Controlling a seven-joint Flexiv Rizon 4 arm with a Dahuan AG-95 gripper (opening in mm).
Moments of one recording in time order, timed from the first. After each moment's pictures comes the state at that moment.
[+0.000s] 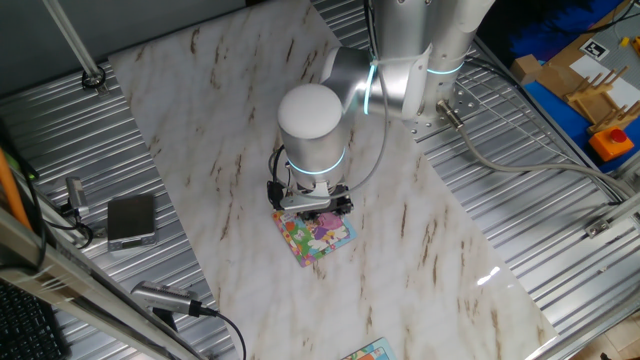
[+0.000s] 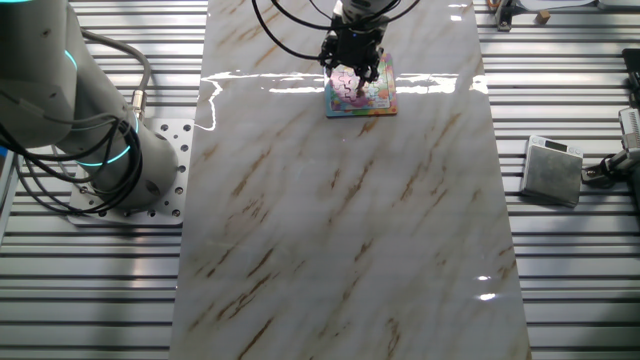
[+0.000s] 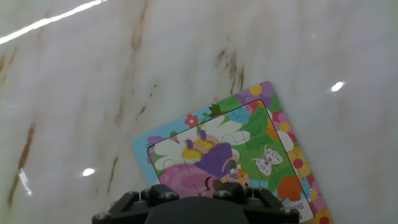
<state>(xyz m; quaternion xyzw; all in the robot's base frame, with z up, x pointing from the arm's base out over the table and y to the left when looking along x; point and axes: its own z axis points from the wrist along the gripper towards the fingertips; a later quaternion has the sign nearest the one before) 0.410 0.200 0.019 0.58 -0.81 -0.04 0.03</state>
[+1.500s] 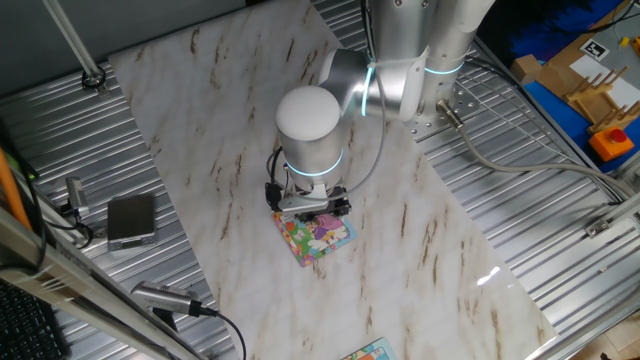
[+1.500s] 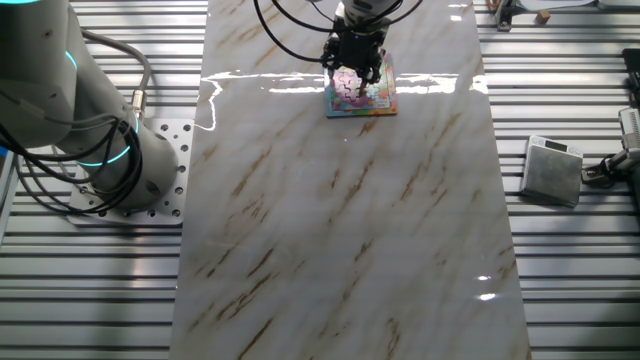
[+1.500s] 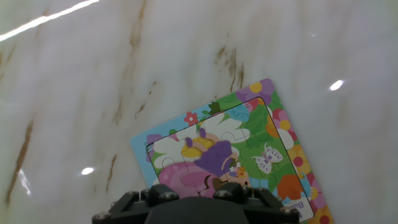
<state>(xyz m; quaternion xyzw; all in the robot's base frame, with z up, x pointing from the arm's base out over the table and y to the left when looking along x) 0.415 0.200 0.015 0.58 -0.81 -0.04 0.03</state>
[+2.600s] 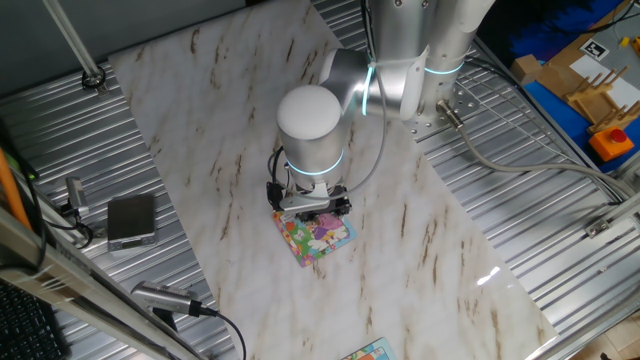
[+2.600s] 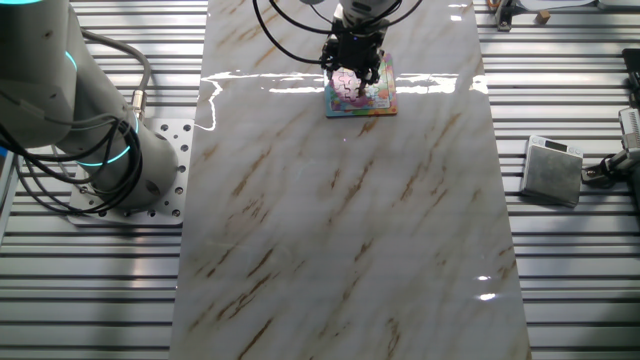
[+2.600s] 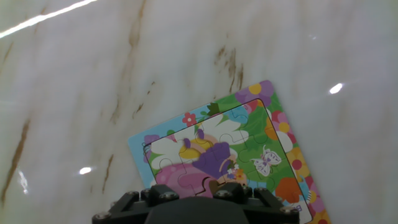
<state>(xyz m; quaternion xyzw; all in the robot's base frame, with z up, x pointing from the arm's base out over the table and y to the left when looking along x) 0.413 0.200 0.013 0.58 -0.81 -0.04 0.02</state>
